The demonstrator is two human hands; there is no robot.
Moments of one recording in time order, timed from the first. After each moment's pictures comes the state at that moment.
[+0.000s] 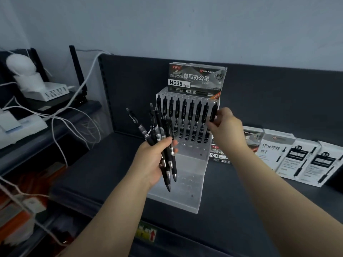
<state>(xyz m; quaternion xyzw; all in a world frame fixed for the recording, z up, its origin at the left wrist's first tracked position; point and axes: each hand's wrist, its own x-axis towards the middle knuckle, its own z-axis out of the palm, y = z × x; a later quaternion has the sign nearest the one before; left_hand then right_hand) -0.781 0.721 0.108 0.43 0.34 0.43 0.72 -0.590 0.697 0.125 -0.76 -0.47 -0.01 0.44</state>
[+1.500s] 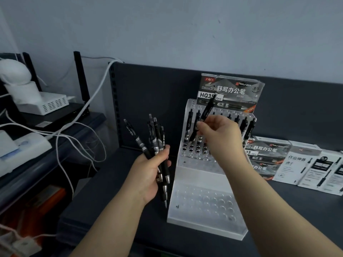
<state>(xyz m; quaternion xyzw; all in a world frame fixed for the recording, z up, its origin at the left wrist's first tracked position) -0.856 0.816 0.091 0.43 0.29 0.39 0.76 -0.704 0.761 0.143 -0.69 -0.40 0.07 0.60</state>
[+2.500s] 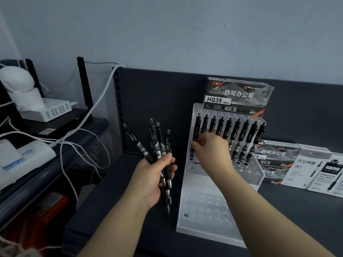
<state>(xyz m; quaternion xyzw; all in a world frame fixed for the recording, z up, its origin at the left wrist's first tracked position) -0.862 0.832 0.091 0.43 0.30 0.40 0.75 -0.713 0.796 0.113 -0.80 -0.44 -0.02 0.41</state>
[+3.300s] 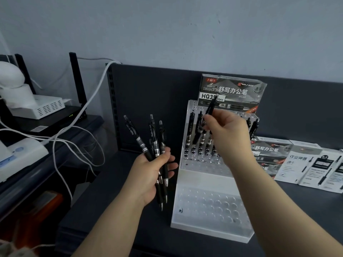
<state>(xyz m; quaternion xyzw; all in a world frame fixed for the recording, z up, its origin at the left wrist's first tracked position) -0.859 0.827 0.092 0.48 0.30 0.39 0.73 -0.710 0.759 0.156 -0.67 -0.40 0.06 0.63</state>
